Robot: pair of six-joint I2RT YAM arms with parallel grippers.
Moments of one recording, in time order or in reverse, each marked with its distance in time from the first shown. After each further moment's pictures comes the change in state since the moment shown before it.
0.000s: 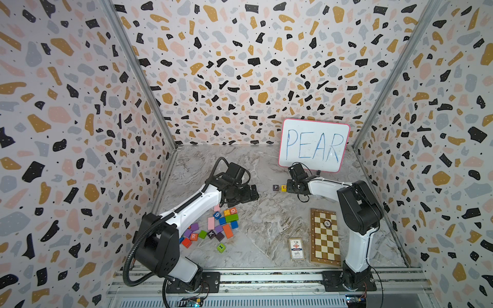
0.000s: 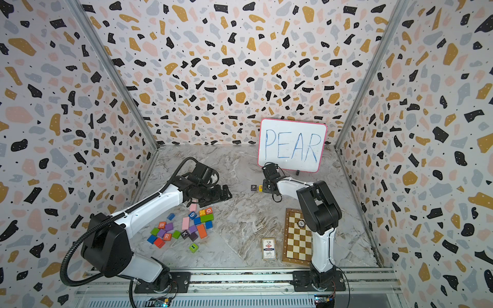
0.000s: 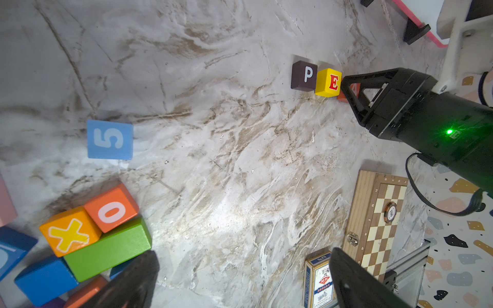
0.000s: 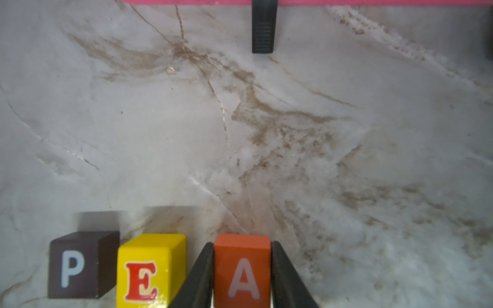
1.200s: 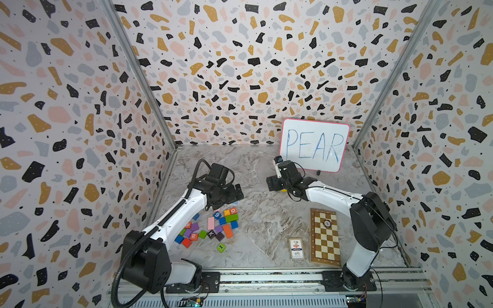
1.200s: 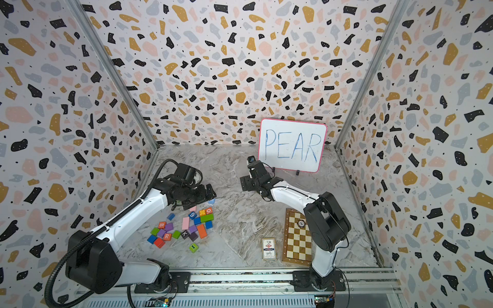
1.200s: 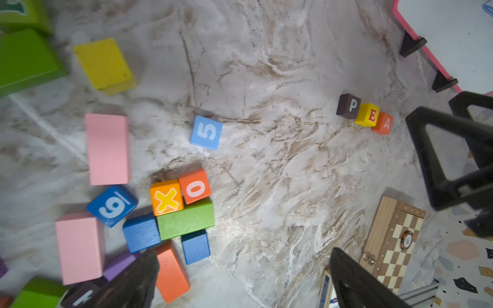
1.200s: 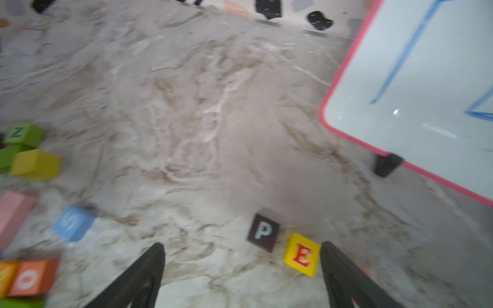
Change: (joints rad) left arm 0.168 -0.169 -0.081 -0.120 -0.066 0.007; right arm 0.235 -0.190 -0.008 0.139 -0.070 -0.295
